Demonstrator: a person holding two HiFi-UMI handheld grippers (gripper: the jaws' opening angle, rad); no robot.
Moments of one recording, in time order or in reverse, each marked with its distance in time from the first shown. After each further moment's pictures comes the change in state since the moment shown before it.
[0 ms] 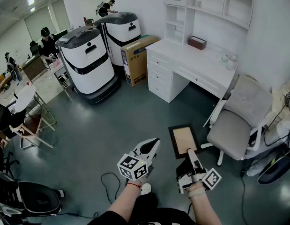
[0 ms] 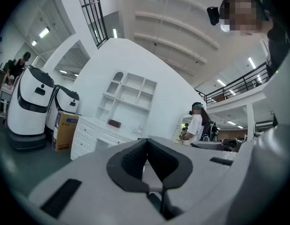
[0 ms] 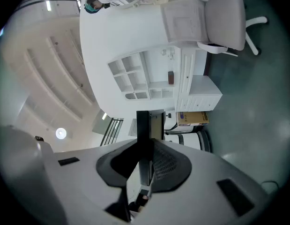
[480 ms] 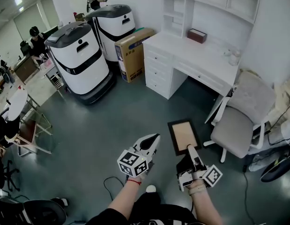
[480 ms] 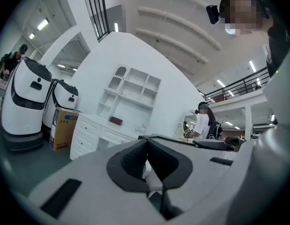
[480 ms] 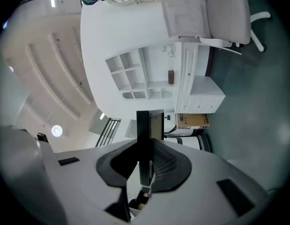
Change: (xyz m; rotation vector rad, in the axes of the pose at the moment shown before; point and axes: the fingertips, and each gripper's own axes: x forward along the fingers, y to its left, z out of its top) left arm 0.045 0.113 0.020 -0.009 0.032 -0.035; right arm 0.110 -0.036 -0.010 -0.038 -0.022 -0.001
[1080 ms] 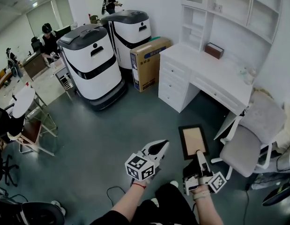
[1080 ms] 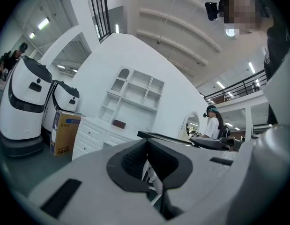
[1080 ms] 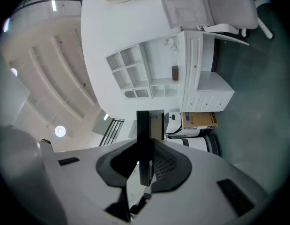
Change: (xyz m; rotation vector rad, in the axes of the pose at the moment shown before) left arm 0.013 0.081 0.031 0.003 -0.015 -0.016; right arm 0.090 -0.020 -0.006 -0.011 -0.016 0.054
